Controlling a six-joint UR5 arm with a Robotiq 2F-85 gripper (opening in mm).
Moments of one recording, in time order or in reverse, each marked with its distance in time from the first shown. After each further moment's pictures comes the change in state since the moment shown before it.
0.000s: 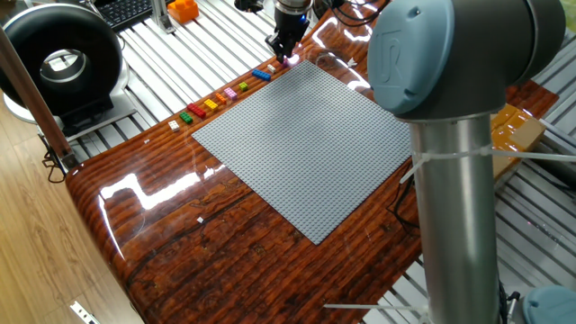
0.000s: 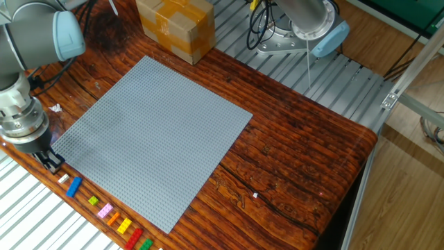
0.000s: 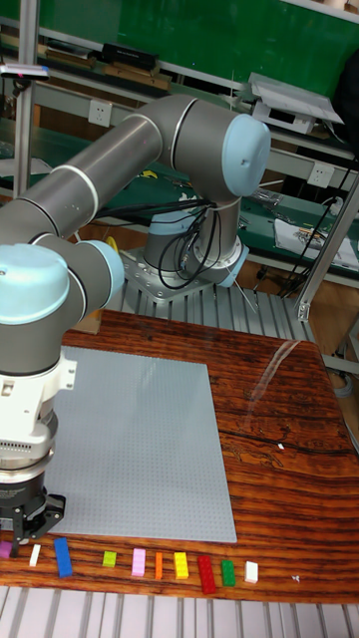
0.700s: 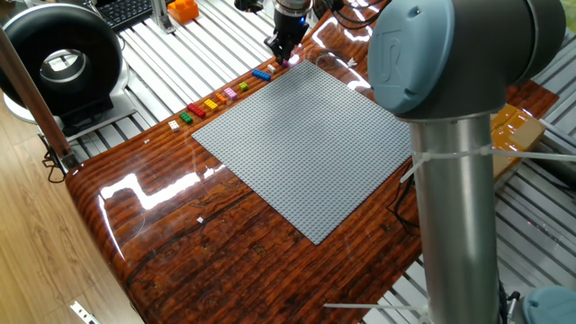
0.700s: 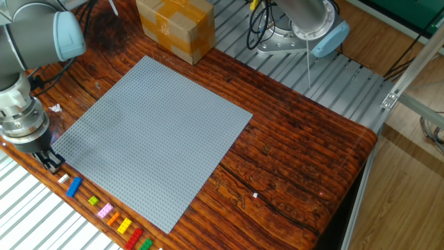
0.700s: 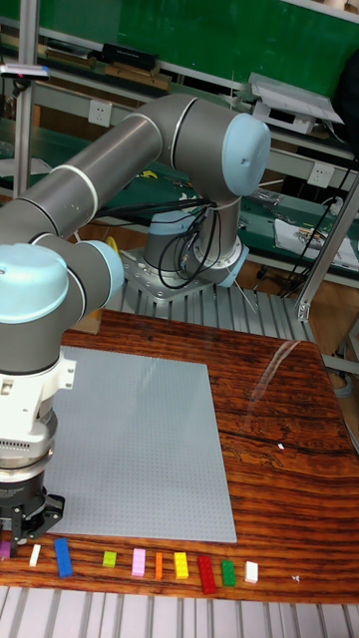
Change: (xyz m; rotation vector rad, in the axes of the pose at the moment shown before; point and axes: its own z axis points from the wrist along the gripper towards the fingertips) arm 0.000 -0.002 -0.001 0.003 -0.003 0.013
